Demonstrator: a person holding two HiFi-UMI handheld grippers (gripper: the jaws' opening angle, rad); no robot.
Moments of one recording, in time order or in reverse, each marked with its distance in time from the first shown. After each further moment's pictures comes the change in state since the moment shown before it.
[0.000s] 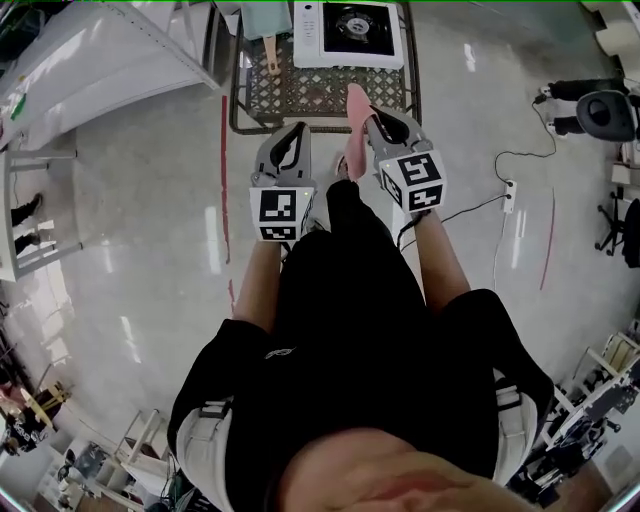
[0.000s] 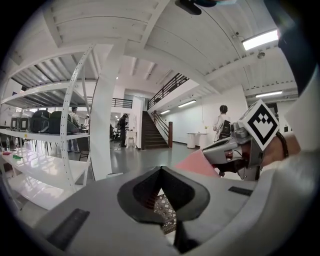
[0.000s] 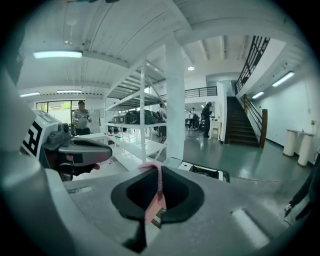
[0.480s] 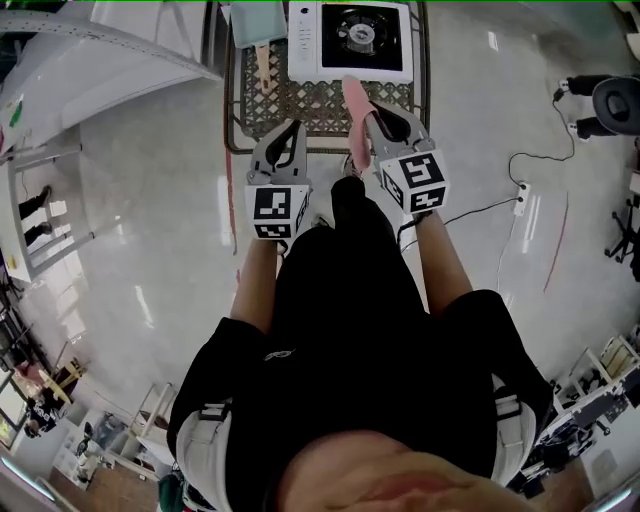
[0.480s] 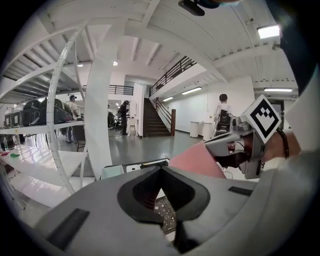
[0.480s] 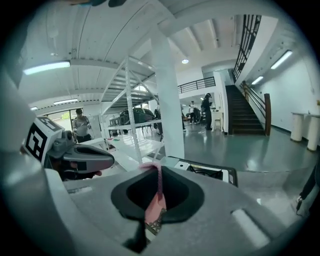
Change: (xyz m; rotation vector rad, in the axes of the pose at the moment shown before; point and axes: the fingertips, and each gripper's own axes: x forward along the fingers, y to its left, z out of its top) left arm 0.139 0.053 -0.015 -0.037 0.164 0.013; right arm 0.116 -0.094 0.001 0.105 0.034 0.062
